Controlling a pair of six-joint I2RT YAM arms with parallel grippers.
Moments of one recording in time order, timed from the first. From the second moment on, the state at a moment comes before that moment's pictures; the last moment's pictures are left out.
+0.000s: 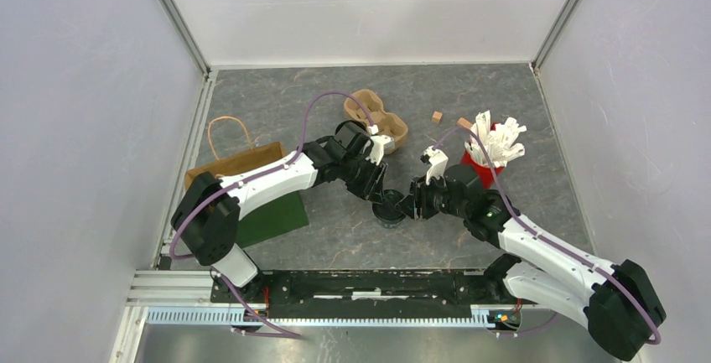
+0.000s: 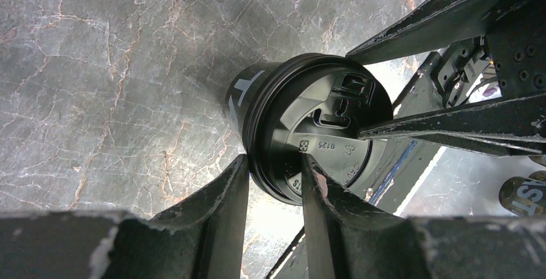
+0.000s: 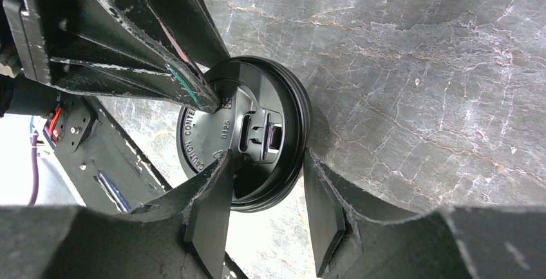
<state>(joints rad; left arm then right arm) -0.80 1.60 1.12 -0.46 0.39 -0.24 0.67 0.94 0.45 -0.06 -0.26 0.39</state>
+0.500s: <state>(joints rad) -0.80 1.62 1.12 -0.47 0.39 -0.24 0.66 0.85 0.24 0.23 -0.25 0.46</state>
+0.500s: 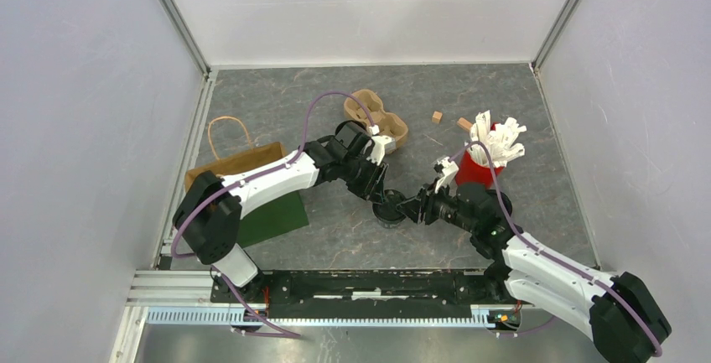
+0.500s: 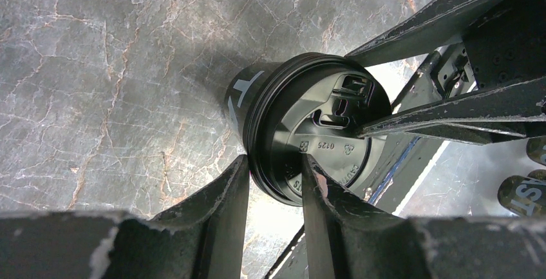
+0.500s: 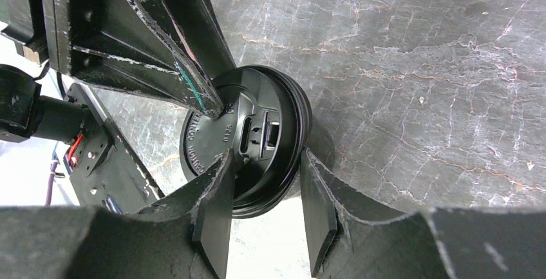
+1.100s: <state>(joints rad) -0.81 1.63 1.14 -0.46 0.41 -0.24 0.67 0.79 0.23 0.19 -0.21 0.45</state>
